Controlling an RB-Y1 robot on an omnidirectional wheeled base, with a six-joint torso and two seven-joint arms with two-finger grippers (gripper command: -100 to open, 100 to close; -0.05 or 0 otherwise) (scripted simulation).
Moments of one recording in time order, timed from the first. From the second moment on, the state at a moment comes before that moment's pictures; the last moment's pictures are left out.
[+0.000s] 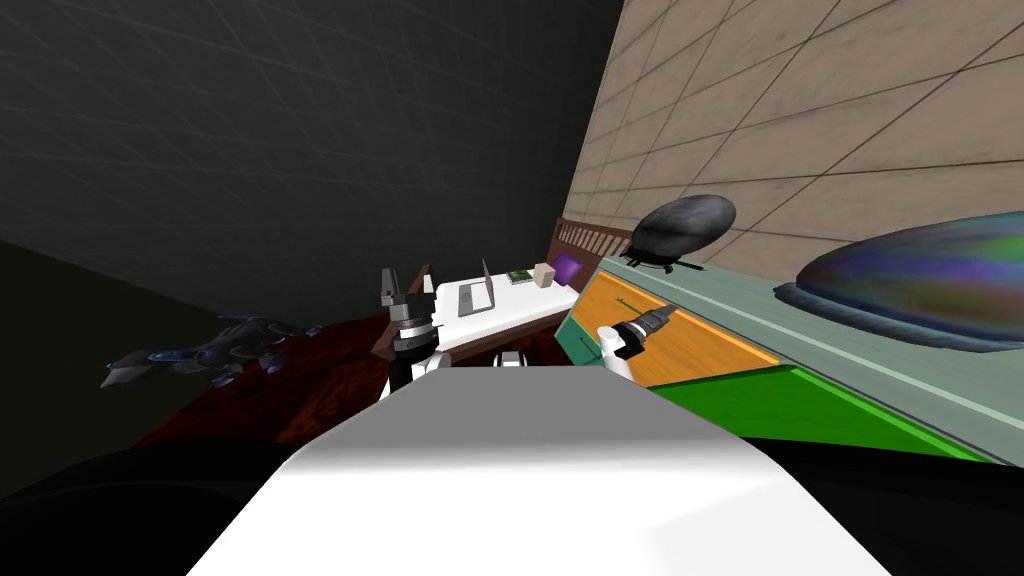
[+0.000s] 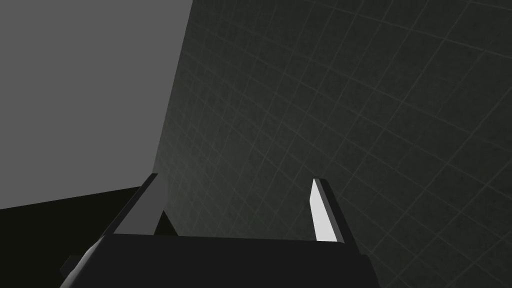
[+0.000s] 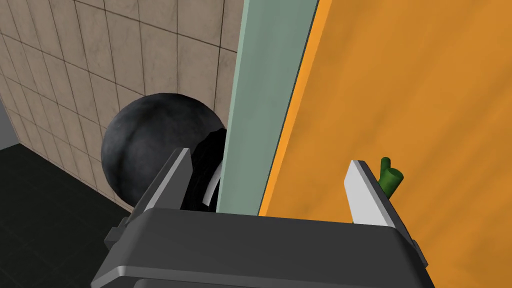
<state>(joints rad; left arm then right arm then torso) 0.54 0.03 -0.03 -2.29 0.12 -0.60 0.11 0.01 -0.20 -0.44 -1.37 -1.18 -0.91 -1.90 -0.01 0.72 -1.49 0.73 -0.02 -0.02</state>
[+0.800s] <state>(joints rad) 0.54 0.03 -0.03 -2.29 0.12 -0.60 0.11 -0.07 -0.21 -0.44 -1.25 -1.27 -0.92 -2.07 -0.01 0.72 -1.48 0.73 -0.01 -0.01</state>
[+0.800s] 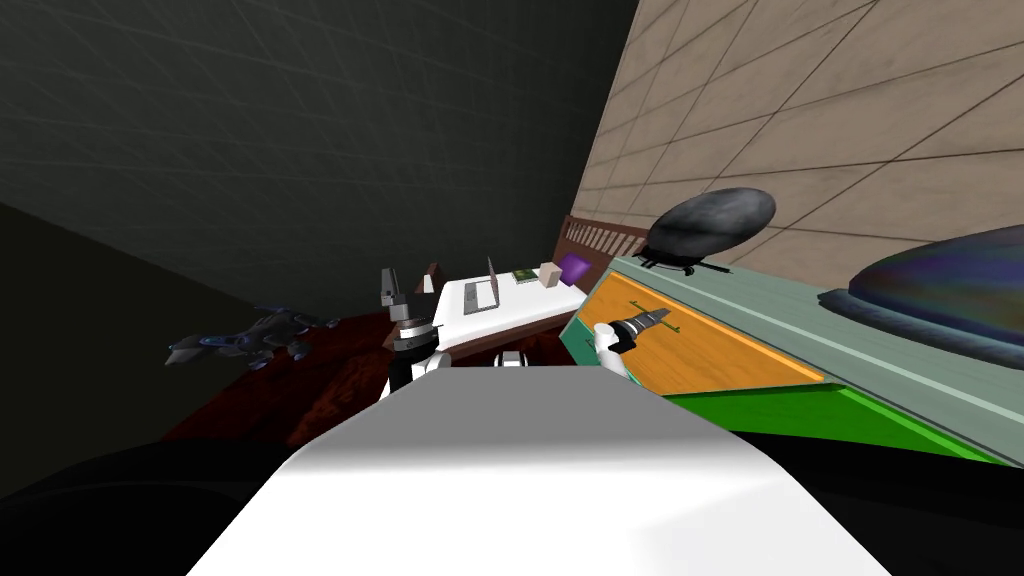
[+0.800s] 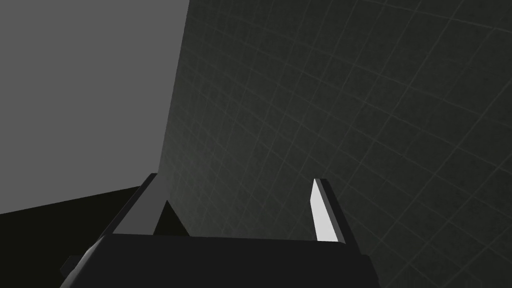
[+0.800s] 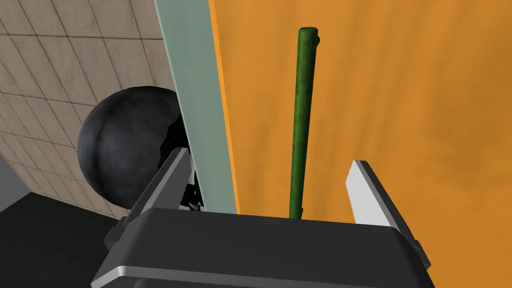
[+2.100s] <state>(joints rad) 0.54 0.03 -0.03 -2.29 0.12 -0.60 0.11 -0.20 -0.16 -0.46 -1.16 -1.30 -1.02 -2.08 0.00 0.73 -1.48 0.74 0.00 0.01</state>
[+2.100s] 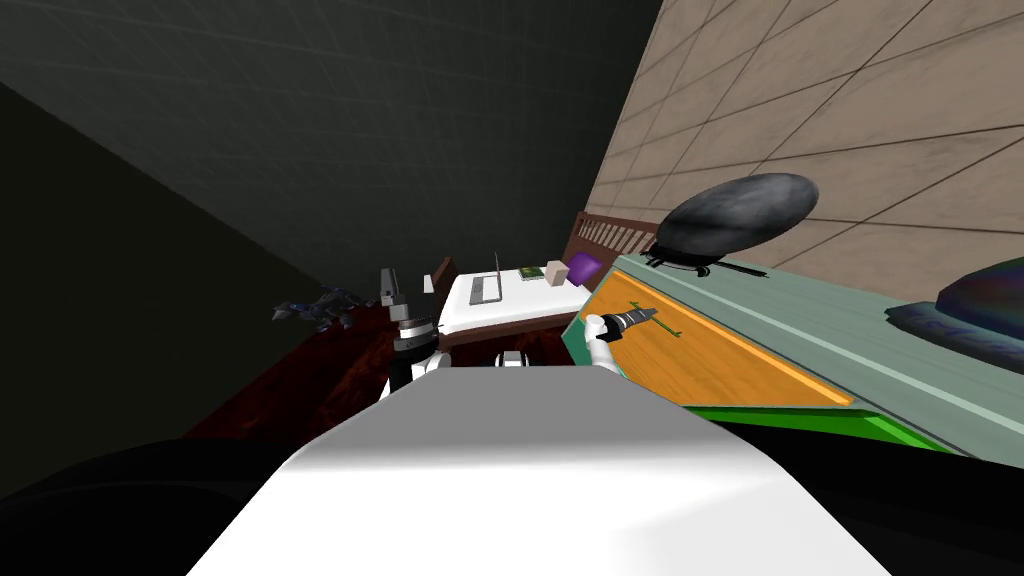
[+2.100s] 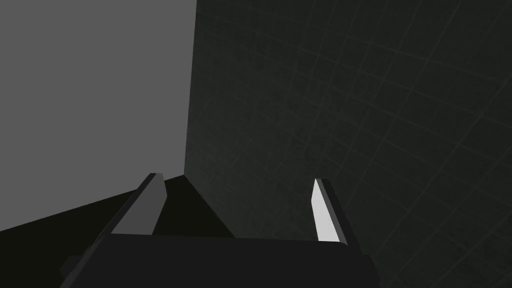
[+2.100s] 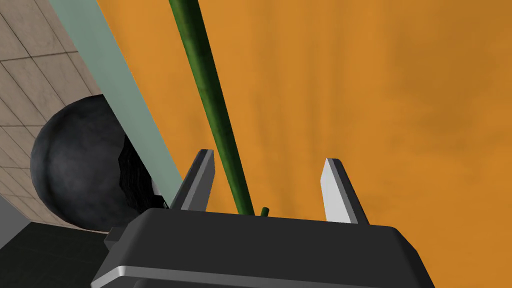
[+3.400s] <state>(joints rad) 0.54 0.03 -0.03 -2.29 0.12 -0.60 0.11 -0.11 -0.20 -0.42 -1.26 -1.33 -0.88 -2.11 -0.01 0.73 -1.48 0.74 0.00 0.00</state>
